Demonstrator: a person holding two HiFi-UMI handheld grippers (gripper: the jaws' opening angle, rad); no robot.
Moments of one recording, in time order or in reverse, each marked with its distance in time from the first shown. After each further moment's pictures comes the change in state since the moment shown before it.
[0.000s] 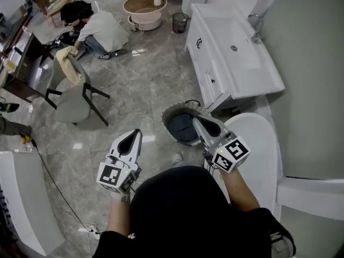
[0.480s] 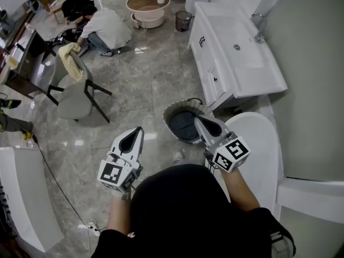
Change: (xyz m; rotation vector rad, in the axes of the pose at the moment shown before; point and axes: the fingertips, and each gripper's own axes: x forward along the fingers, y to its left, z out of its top) left arm -0.002 -0.004 0.001 -0.002 -0.002 0.005; right arm -0.002 0.000 -0.013 0.008 0.037 -0.011
